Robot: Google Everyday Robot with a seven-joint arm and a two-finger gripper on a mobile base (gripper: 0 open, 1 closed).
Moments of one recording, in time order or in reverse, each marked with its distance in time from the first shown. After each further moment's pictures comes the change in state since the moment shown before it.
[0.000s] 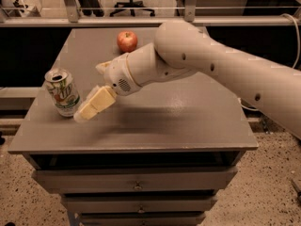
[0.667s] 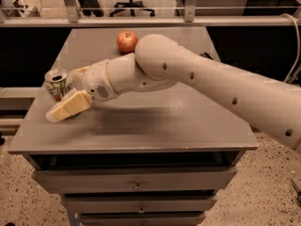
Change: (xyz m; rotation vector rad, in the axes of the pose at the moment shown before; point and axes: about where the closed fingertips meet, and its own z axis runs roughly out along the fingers) arm -0.028 0.015 0.048 -0.044 -0.136 -0.004
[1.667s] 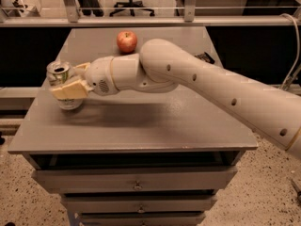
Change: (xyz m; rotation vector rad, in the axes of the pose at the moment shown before) arm -0.014 -0.025 0.003 0.044 -0.128 0.031
